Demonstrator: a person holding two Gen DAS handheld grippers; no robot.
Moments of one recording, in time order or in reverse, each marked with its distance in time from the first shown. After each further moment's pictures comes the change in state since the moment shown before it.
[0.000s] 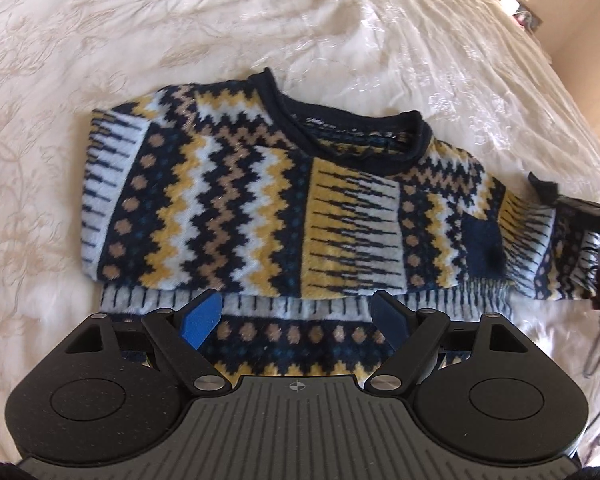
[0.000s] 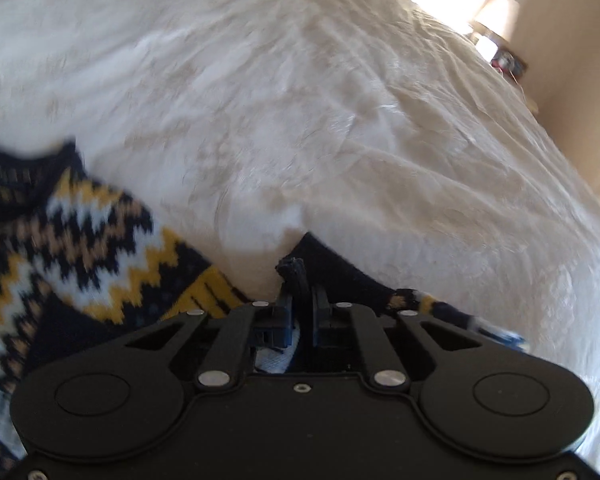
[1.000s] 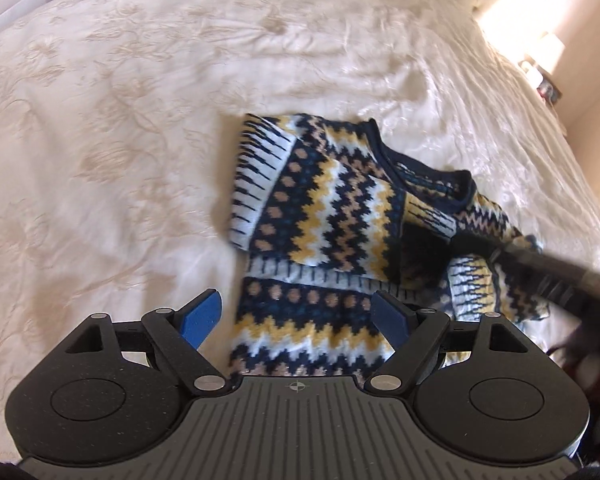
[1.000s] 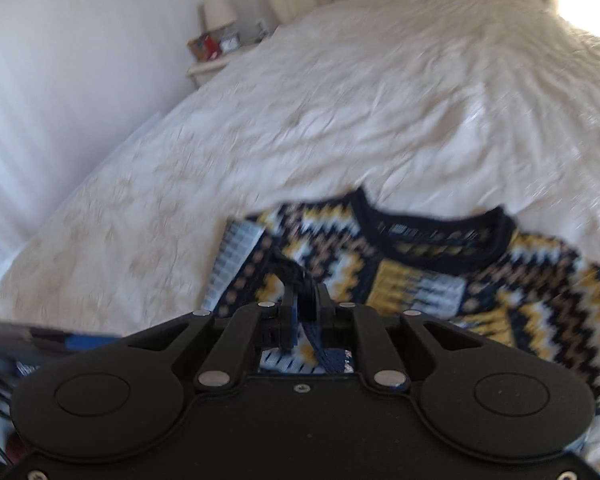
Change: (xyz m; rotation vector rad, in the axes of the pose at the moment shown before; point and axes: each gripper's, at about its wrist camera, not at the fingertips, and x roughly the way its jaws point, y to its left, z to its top) left arm -0.075 0.106 -0.047 -0.159 -0.148 -0.001; right arm -0.125 0.213 -0.019 -0.008 -0.089 0.619
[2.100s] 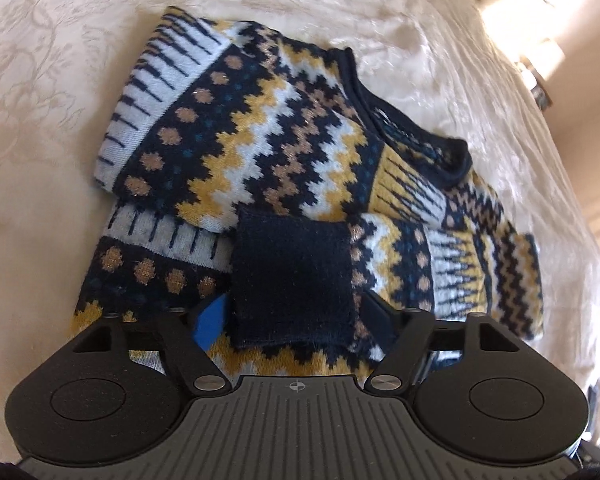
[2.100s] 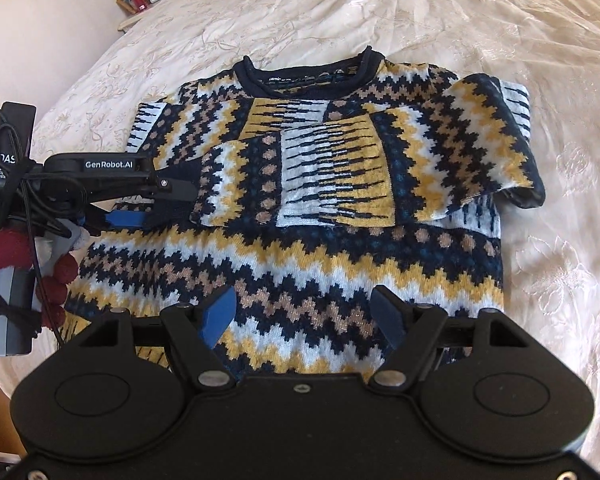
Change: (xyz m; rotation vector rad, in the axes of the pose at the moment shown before) left arm 0.110 -0.030 -0.019 -0.139 0.090 -0.142; right arm -0.060 -0.078 -0.109 0.165 0.164 -0.126
